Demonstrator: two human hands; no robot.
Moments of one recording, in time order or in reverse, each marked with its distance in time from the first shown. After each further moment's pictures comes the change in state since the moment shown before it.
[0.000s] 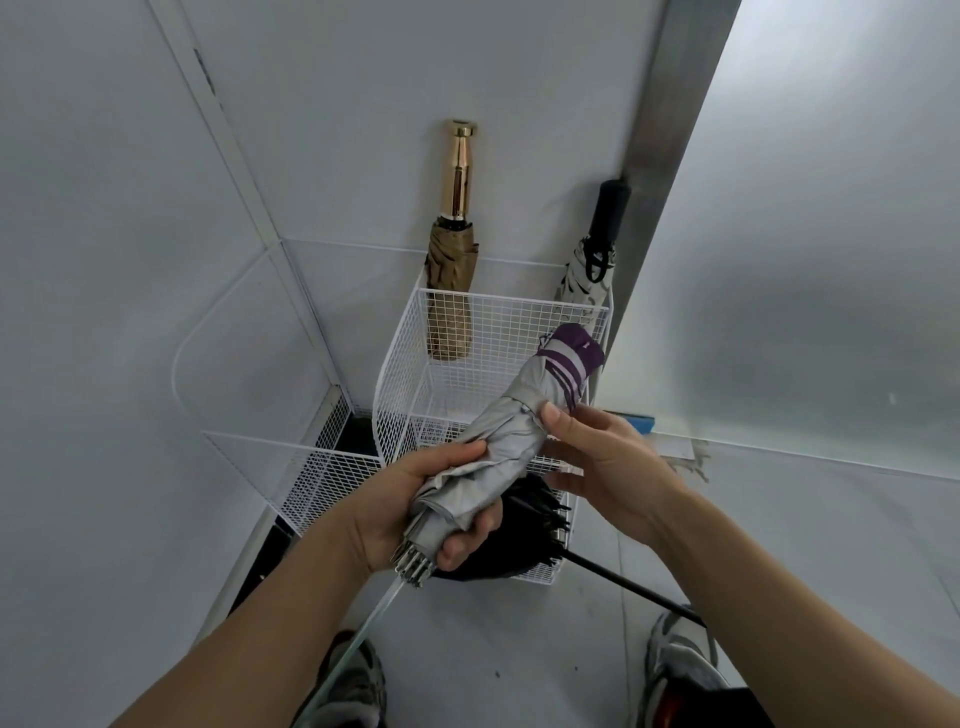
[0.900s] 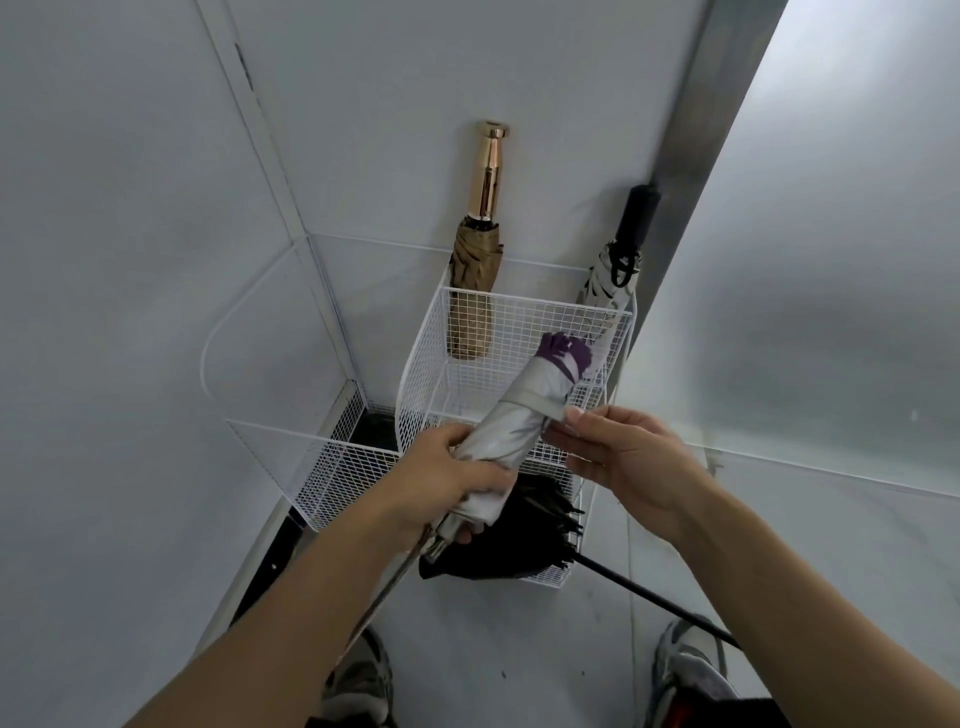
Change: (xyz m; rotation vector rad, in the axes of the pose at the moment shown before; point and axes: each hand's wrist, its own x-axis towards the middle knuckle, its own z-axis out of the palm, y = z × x) left_hand -0.001 0.003 0.008 0.442 0.694 0.255; right_hand 0.003 -0.005 0.003 0.026 0.051 -0.044
